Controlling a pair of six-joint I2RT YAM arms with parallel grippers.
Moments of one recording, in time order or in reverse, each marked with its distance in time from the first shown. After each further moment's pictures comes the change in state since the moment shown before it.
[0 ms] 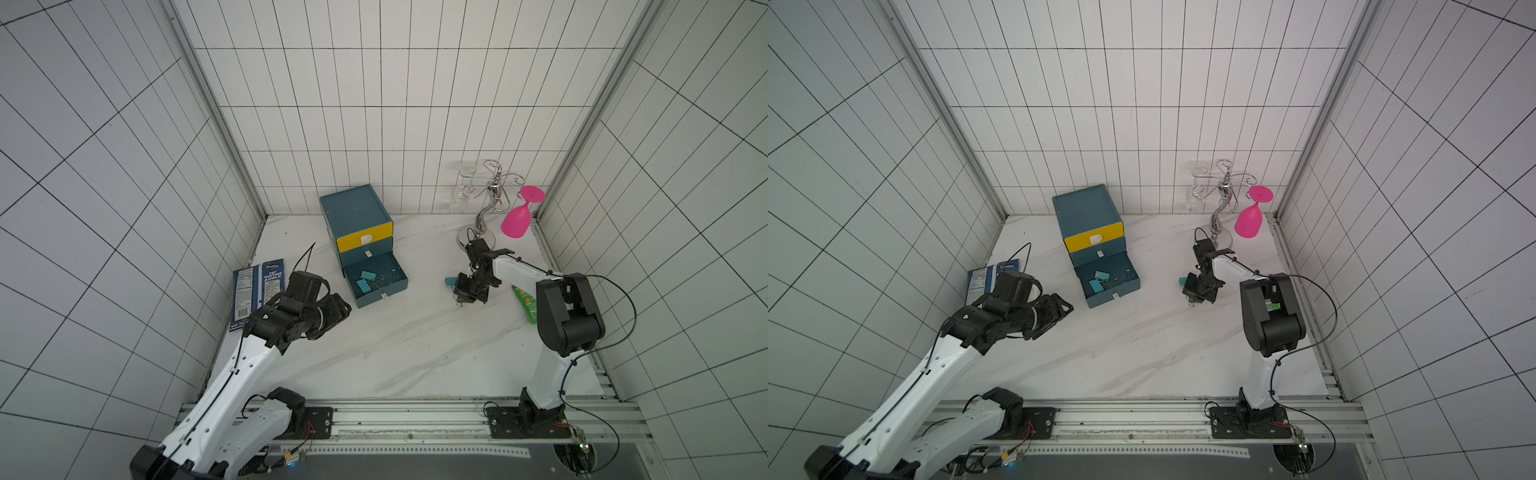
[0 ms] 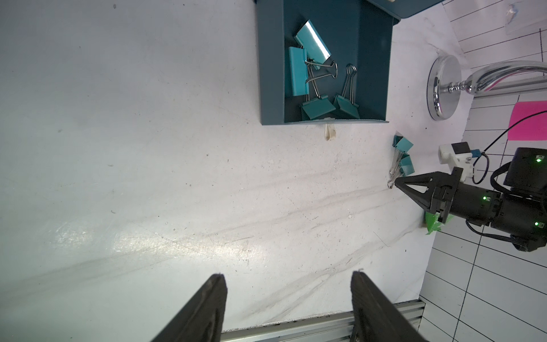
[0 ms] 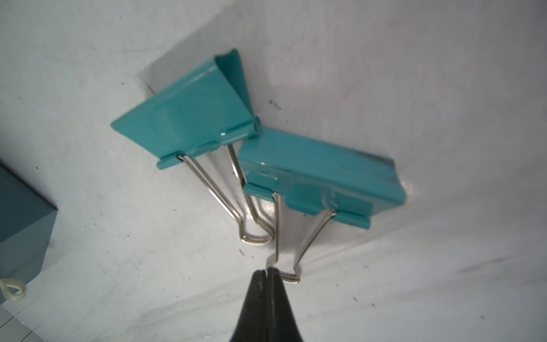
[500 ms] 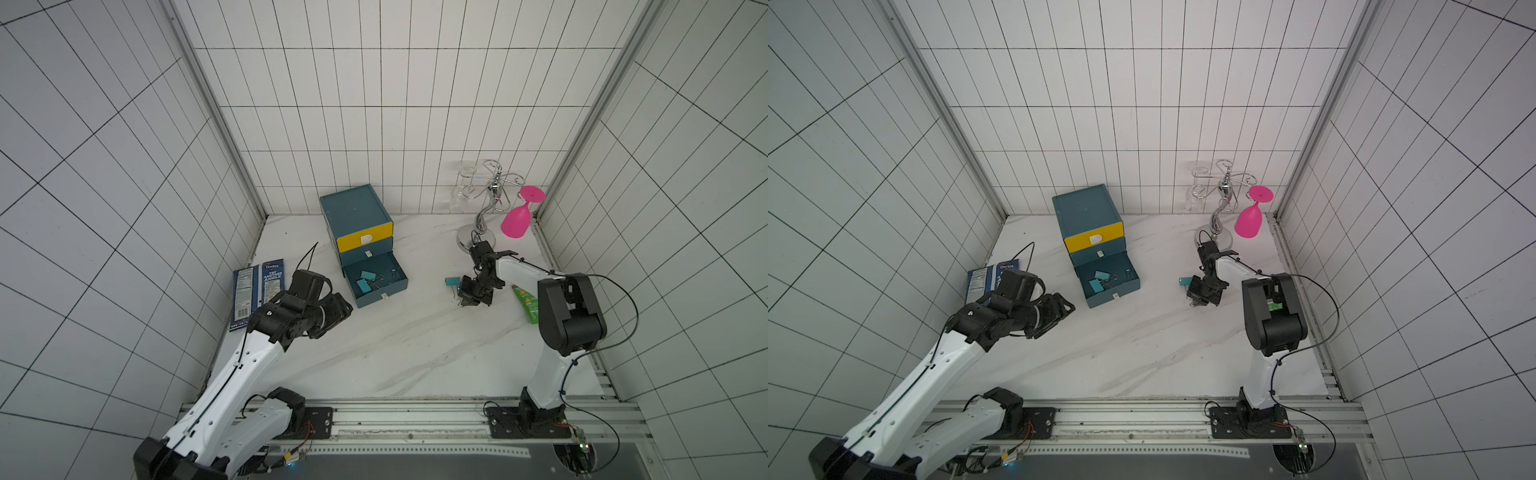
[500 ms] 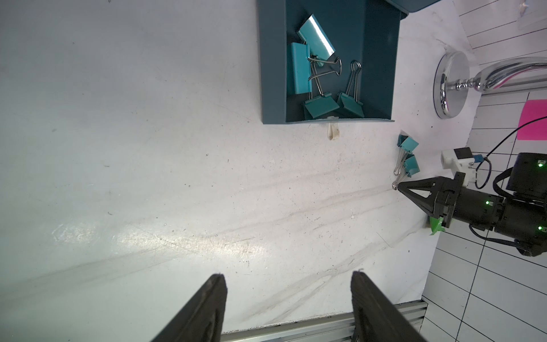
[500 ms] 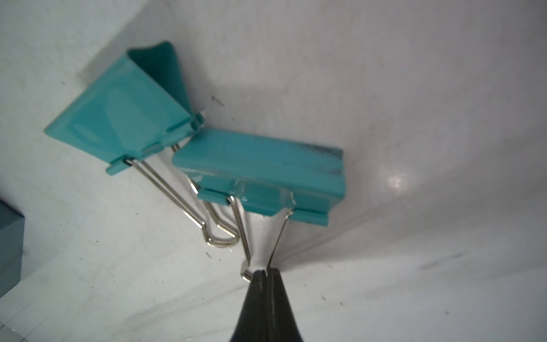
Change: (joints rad) left arm -0.007 0.026 0.000 0.009 0.000 0.000; right arm -0.027 0.000 -0.029 -0.012 0.007 -0.017
